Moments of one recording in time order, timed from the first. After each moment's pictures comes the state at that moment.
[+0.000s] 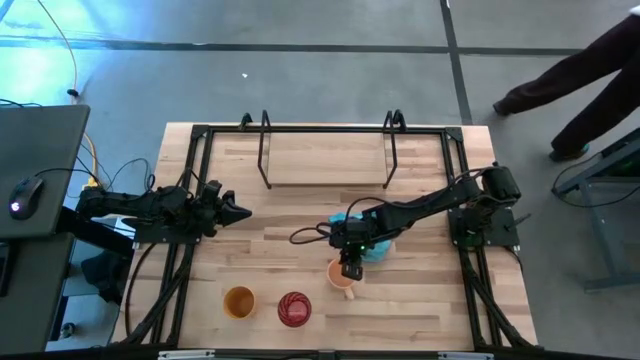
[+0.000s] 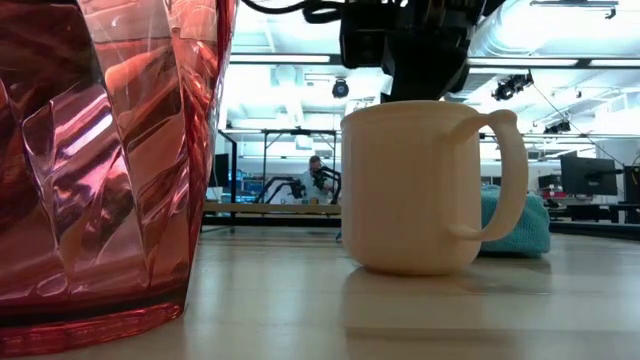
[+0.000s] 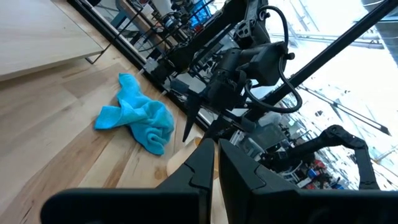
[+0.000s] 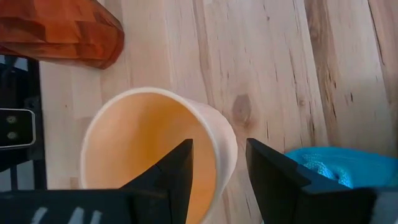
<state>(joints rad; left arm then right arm) 0.00 0.02 0.01 0.02 -0.07 -0.81 0.22 1.78 1.24 -0.51 -0.15 0.43</state>
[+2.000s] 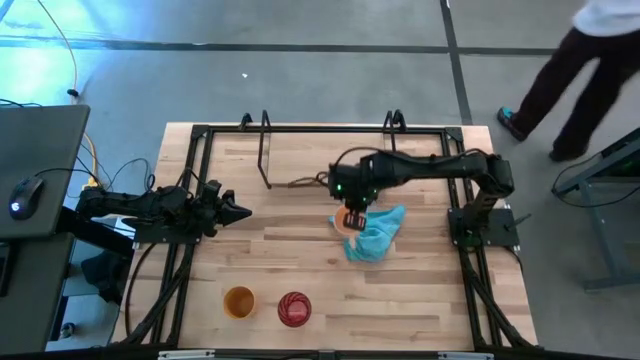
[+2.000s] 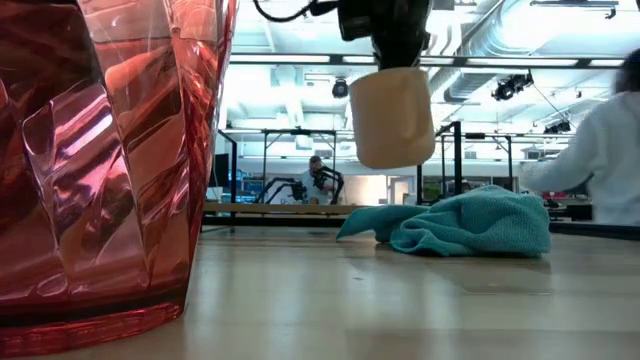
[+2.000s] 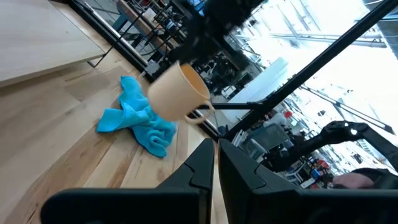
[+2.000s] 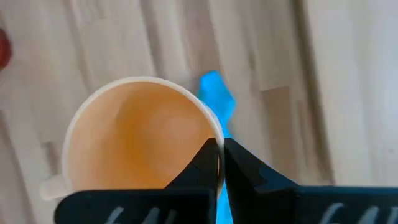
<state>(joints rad) 0.00 0.02 0.01 0.02 -0.07 -0.79 -0.04 1.79 1.67 -1.17 -0.01 0.16</state>
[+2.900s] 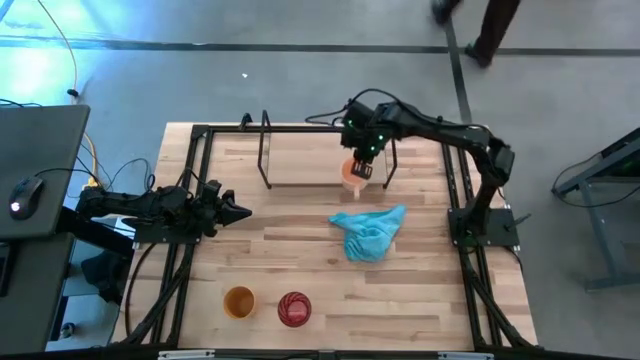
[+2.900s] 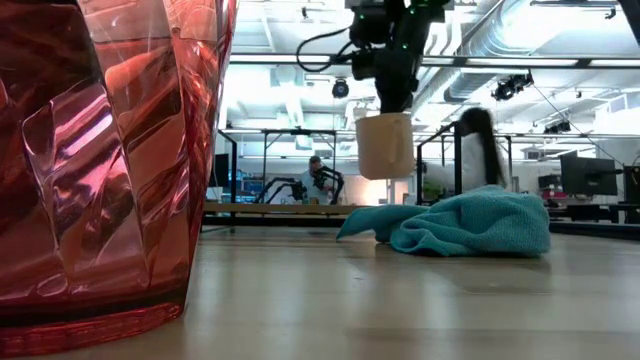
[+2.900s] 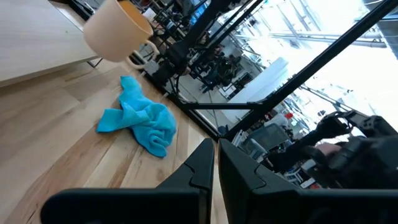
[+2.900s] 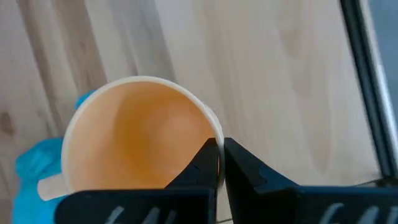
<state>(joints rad) 0.00 0.02 0.01 0.02 -0.07 -0.79 -0.44 1.79 1.67 -1.12 -0.08 -0.18</state>
